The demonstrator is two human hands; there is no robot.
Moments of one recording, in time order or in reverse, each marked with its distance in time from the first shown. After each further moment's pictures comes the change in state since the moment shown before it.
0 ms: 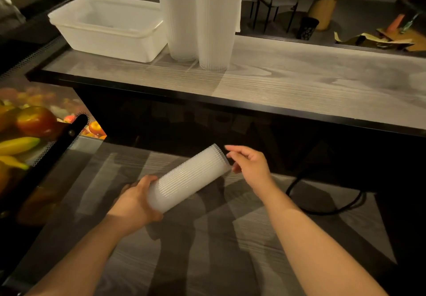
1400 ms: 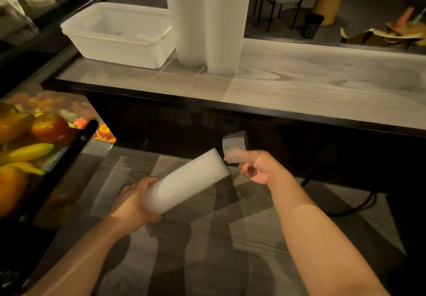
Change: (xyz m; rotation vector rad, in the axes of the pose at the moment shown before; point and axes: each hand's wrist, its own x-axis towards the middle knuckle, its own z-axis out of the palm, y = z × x) left_hand 0.007 -0.030 -0.014 -0.002 0.069 0.042; right_hand 0.042 -0.001 -0.002 0.517 -0.206 0.600
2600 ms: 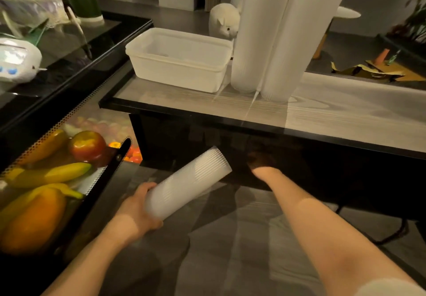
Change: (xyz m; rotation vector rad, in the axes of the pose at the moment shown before) left_hand 0.043 -0.085 -0.066 -0.129 0.008 -0.048; right_hand 0.085 -0.014 0.095 -1.349 0.524 -0.247
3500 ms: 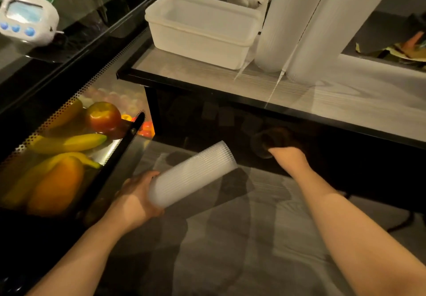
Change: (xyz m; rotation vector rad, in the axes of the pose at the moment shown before) left_hand -0.031 -0.013 -0.017 0.091 -0.008 -0.014; right_hand -0.055 -0.004 -0.025 0.377 0.081 0.205
